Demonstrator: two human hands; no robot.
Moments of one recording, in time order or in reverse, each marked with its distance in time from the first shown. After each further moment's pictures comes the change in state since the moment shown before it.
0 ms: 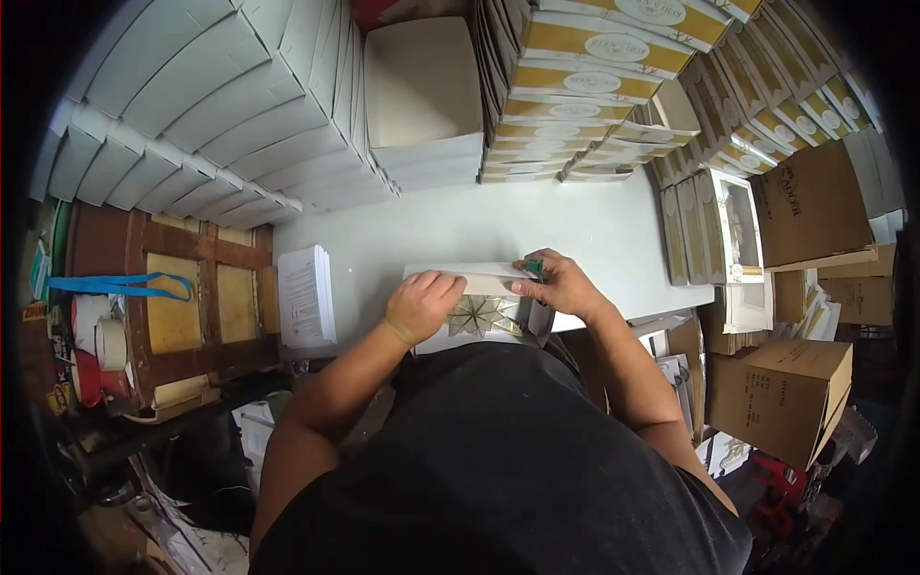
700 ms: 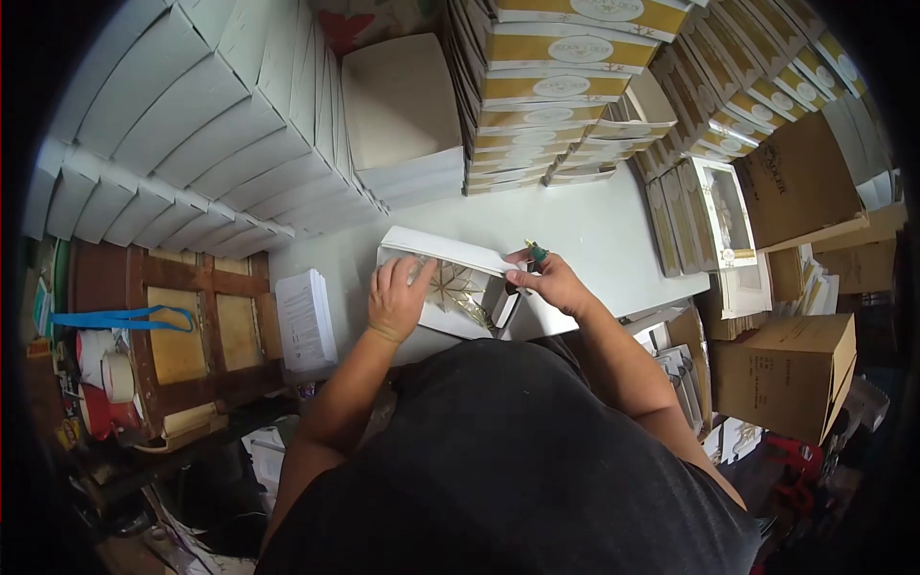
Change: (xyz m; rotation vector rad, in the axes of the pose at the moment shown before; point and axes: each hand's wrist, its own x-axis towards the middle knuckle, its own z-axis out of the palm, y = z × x) left_hand -0.013 -0.033 0.030 0.145 0.187 -0.154; right_hand 0.010 0.021 0.021 0.523 0.003 0.169
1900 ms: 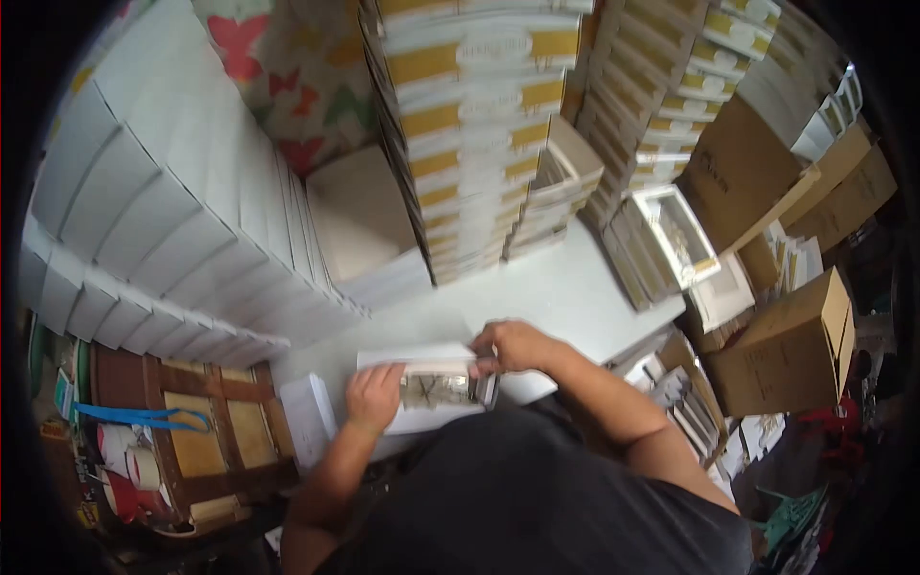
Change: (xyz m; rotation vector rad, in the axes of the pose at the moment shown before) left_hand 0.022 -0.023 -0.043 -0.046 -0.095 0.092; right_hand 0.005 -0.052 -0.011 -0.898 -0.191 -0.437
